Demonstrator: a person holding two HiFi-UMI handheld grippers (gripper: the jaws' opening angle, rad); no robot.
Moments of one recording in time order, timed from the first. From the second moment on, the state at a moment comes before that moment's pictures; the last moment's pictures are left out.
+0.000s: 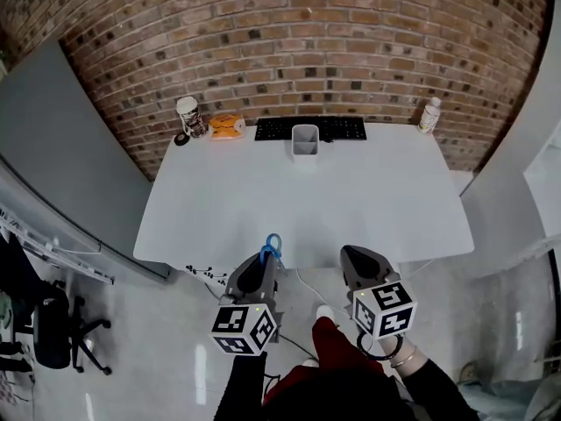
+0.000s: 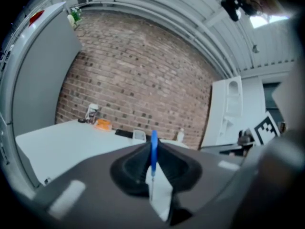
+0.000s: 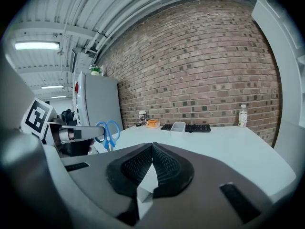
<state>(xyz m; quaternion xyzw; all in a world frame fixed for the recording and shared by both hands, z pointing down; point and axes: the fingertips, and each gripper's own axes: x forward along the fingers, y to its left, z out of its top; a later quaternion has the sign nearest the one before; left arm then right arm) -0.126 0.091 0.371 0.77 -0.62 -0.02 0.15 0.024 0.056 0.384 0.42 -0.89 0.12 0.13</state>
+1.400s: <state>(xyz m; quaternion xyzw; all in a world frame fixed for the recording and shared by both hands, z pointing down) -0.122 -0.179 0.382 0.76 -0.63 0.01 0.16 0.028 -0.183 0.431 0.40 -0.89 0.18 0.14</state>
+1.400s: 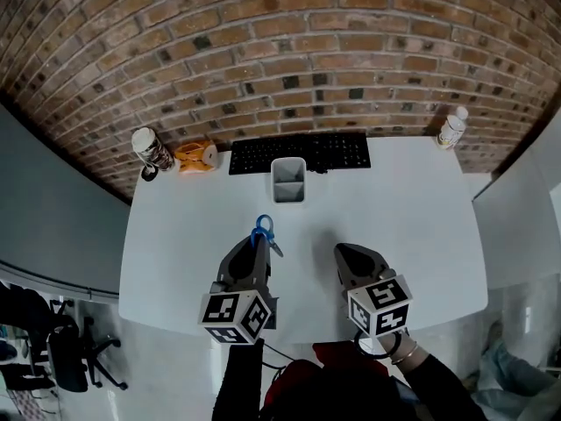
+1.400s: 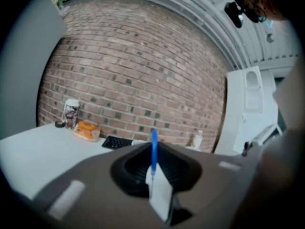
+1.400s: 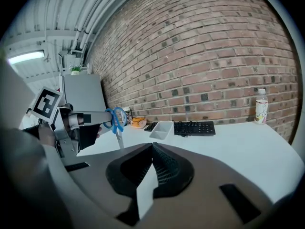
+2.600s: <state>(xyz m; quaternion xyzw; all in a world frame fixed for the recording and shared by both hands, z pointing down) -0.131 -0.330 0.390 0.80 -0.57 -0.02 0.18 -0.005 -0.286 0.460 0.43 -0.87 0.19 0.16</state>
